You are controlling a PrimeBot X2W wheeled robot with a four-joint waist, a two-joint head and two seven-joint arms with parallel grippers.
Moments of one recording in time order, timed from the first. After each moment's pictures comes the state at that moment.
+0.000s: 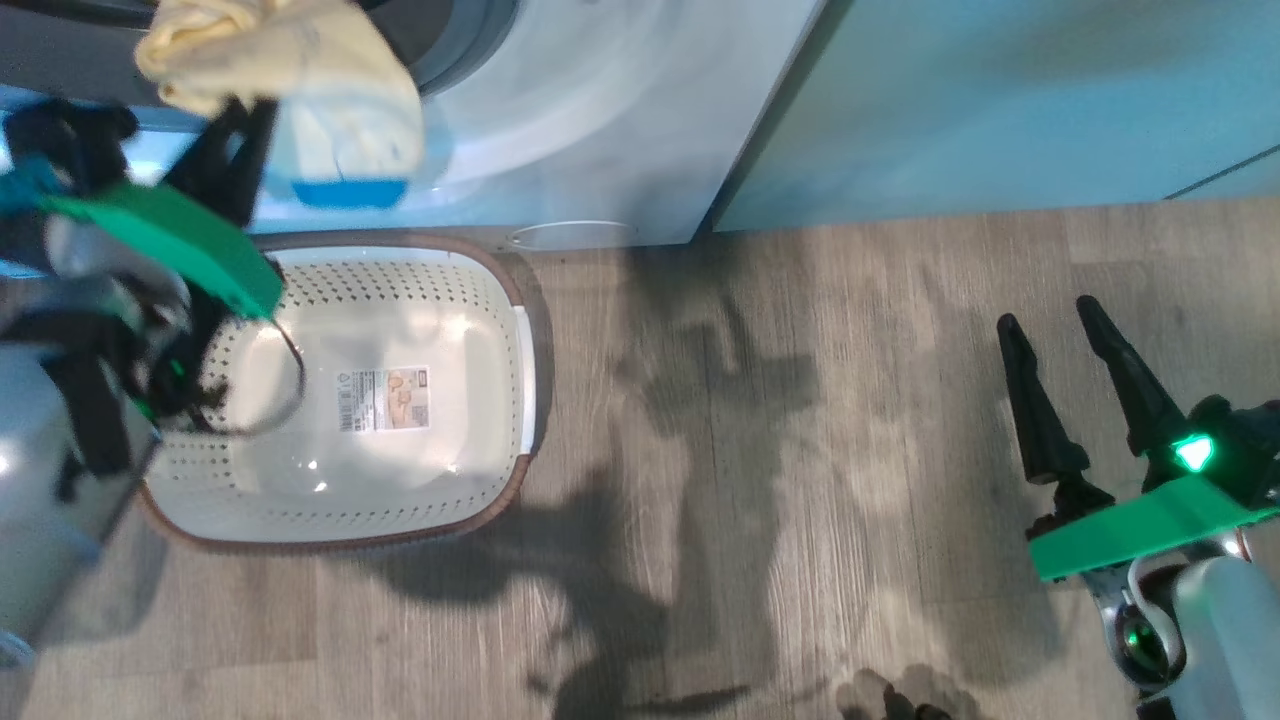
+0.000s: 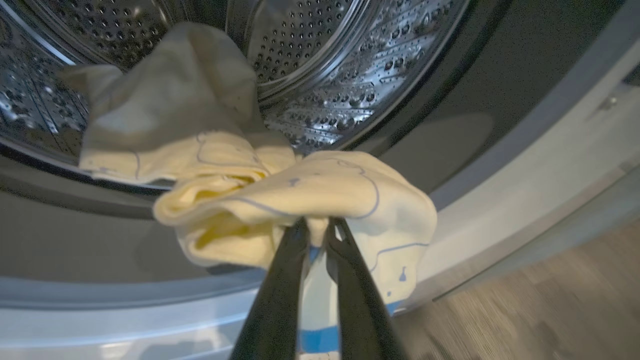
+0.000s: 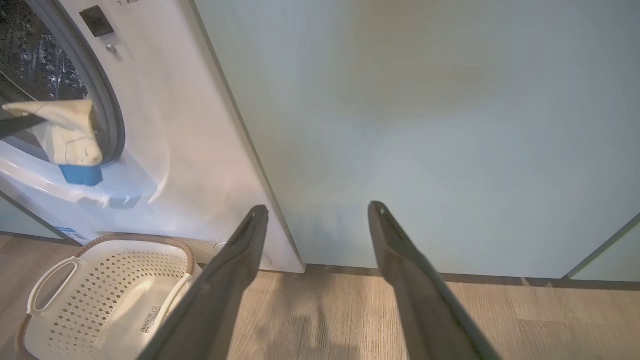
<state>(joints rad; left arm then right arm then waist) -0.79 0.57 -0.56 0.51 -0.81 -0.13 -0.25 -0.25 -0.12 0.17 0.19 0.29 0.13 -0.26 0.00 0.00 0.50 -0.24</state>
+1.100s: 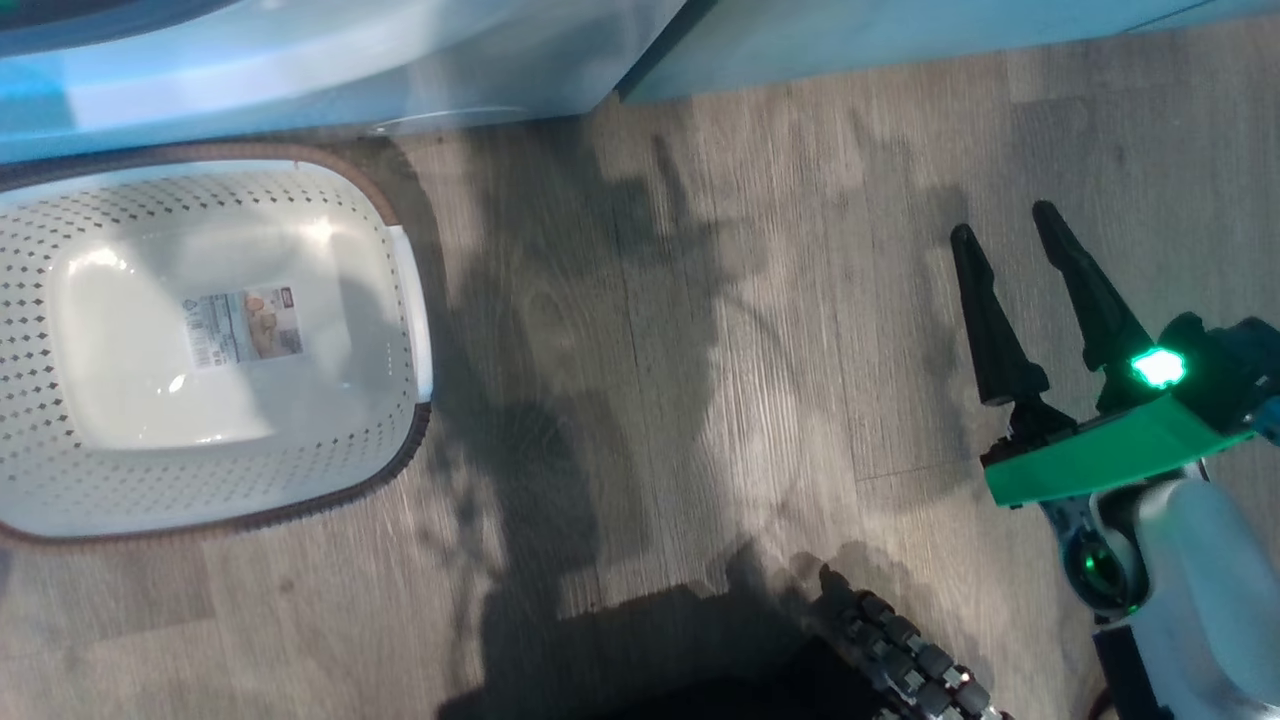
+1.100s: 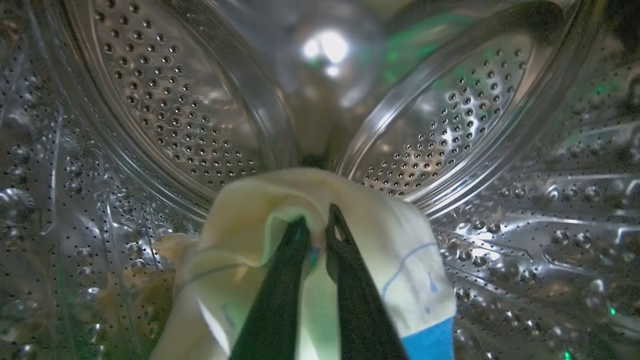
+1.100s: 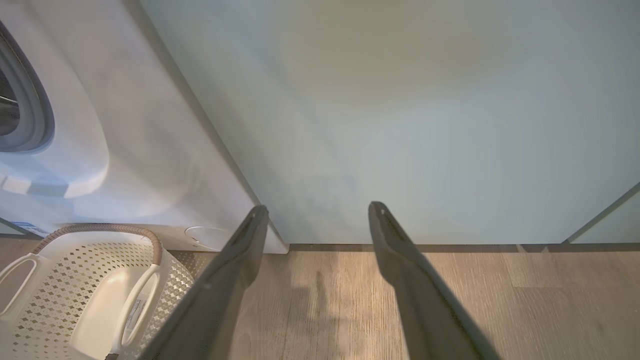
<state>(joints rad) -1.56 0.61 -0.57 0.99 -0.76 -0.10 -0.26 -0.37 -0.06 0.22 0.18 0.32 0.13 -0.26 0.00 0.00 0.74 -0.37</state>
